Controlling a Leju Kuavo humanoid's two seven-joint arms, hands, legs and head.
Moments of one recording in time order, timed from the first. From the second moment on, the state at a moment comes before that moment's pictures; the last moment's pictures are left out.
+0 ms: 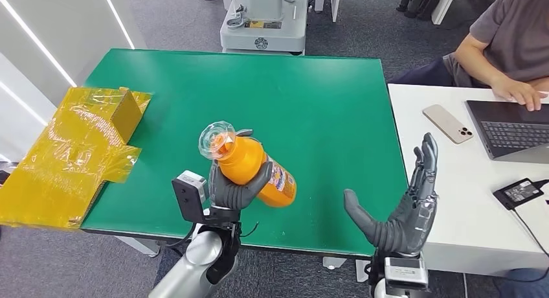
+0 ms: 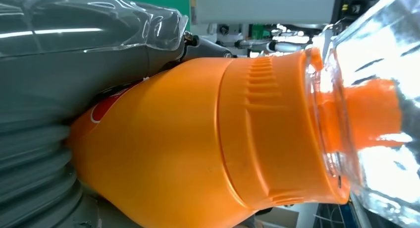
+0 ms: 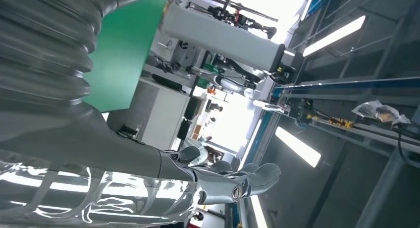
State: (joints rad) left arm -0.28 -0.16 -0.46 -1.22 0.00 0.32 -0.49; right arm 0.01 0.11 0.48 -1.65 0.22 -0.41 -0.66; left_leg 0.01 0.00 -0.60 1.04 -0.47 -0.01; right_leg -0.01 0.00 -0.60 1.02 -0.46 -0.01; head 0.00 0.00
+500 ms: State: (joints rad) left arm -0.30 0.02 -0.33 -1.36 -0.62 0.53 -0.40; right arm 0.03 0.11 0.48 -1.67 0.23 -0.42 -0.65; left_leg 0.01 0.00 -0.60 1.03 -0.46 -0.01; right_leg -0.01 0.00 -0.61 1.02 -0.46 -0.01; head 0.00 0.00
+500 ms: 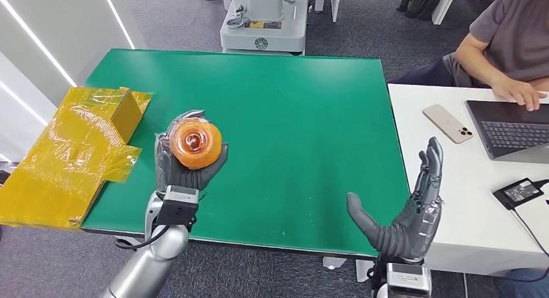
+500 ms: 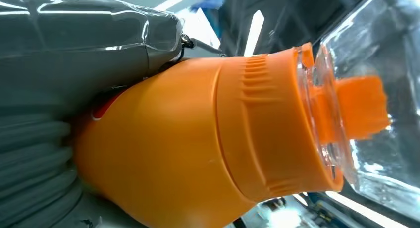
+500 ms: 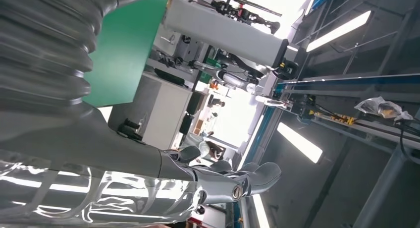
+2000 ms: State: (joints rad) left arm -0.64 0.35 -0.43 -0.38 -1.36 0.56 -0.12; right arm 0.05 0.10 0.48 -1.72 0.29 -0.34 -0.62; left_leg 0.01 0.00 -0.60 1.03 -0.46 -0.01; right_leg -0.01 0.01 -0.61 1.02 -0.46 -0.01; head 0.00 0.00
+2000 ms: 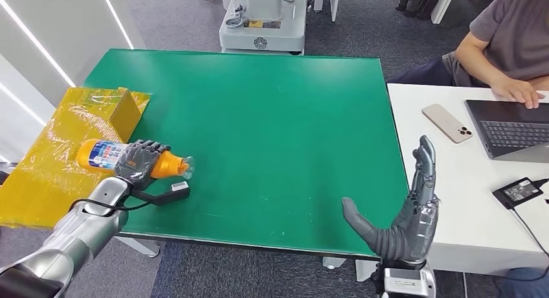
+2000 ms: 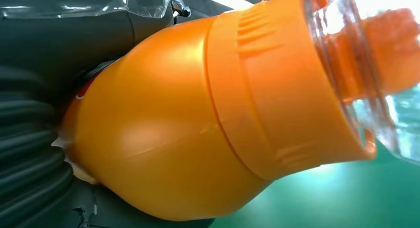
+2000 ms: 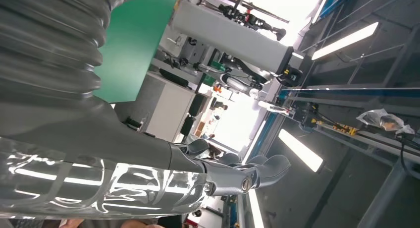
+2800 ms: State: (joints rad) left arm -0.57 0.37 -0.35 -0.34 -1.41 0.61 0.00; right arm 0.02 0.10 0.47 -1.71 0.30 -0.30 -0.62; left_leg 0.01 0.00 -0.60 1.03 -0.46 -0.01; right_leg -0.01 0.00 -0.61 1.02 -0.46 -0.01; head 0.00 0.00
